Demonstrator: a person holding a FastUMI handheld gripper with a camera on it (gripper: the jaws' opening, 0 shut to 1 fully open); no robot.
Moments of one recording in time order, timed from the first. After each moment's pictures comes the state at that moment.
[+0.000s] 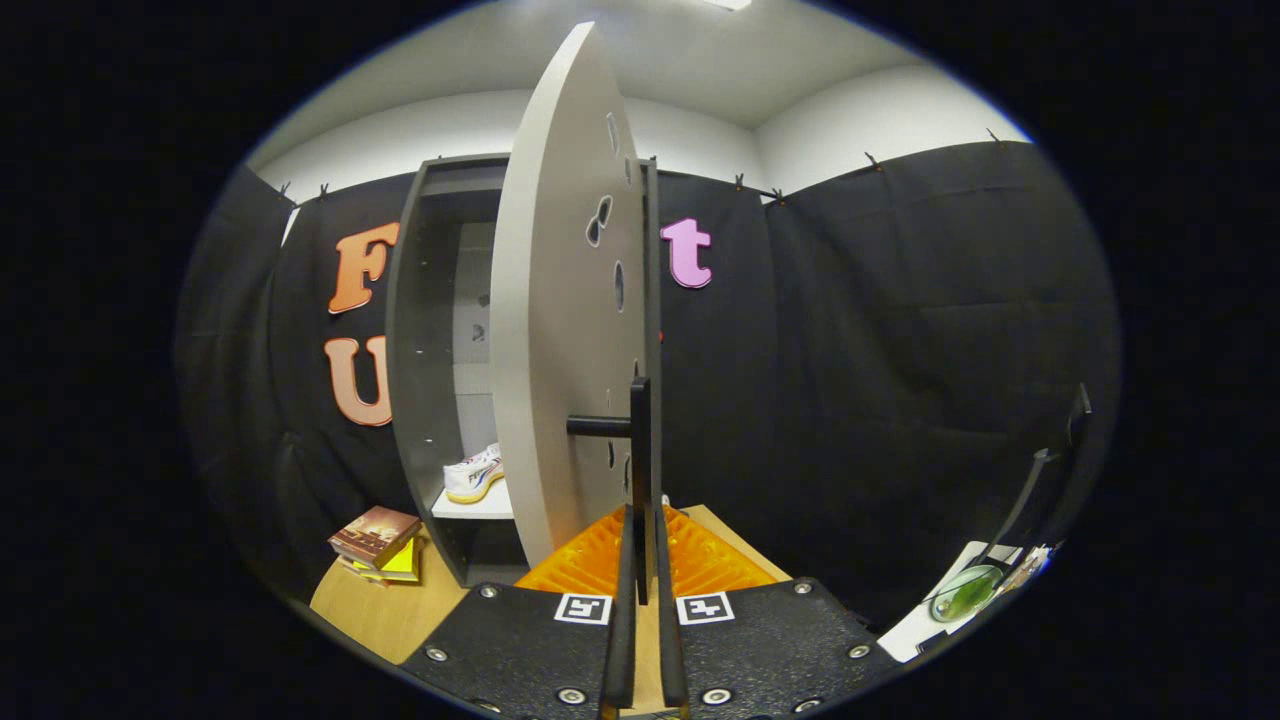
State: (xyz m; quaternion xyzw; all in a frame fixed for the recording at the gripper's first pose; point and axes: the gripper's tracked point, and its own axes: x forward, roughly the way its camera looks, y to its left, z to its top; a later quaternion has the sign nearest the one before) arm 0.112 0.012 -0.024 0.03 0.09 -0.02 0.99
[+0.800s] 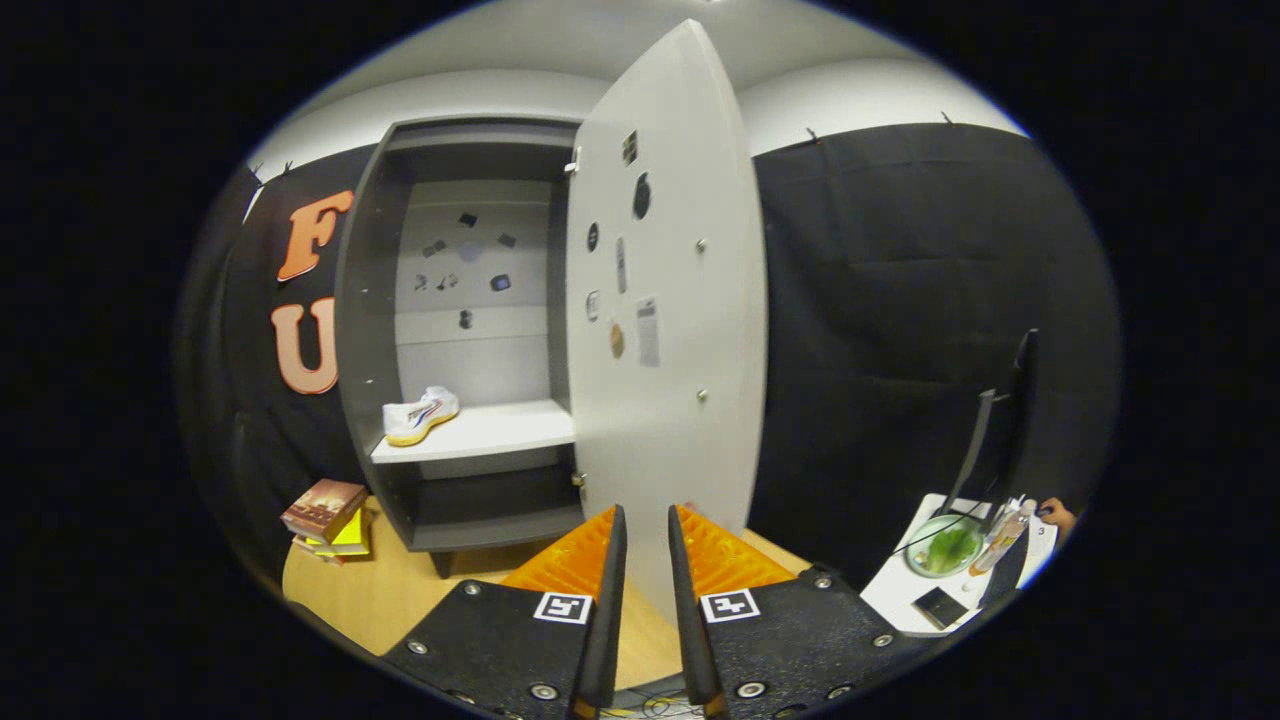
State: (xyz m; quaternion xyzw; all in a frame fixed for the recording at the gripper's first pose) arm 0.066 0.035 -0.138 0.03 0.16 -0.05 0.98
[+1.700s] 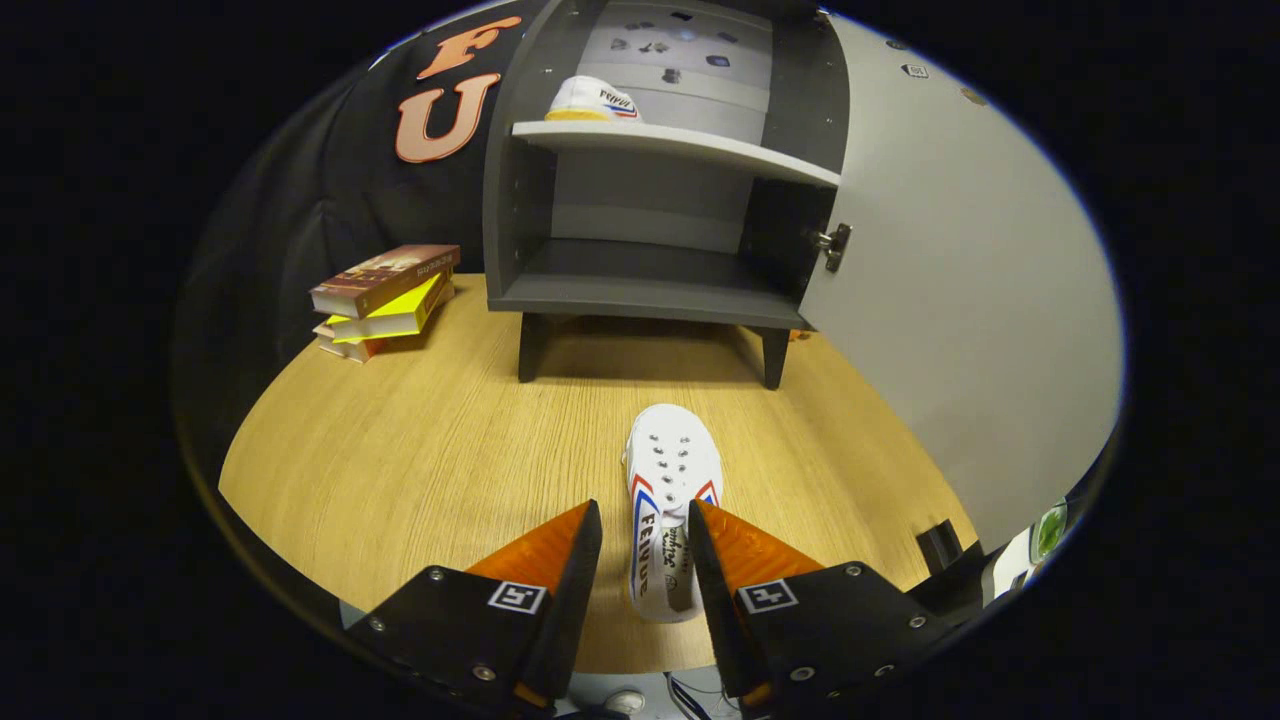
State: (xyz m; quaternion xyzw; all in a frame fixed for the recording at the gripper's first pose) arm 0.073 0.197 -0.415 -0.08 0.37 0.12 0.92
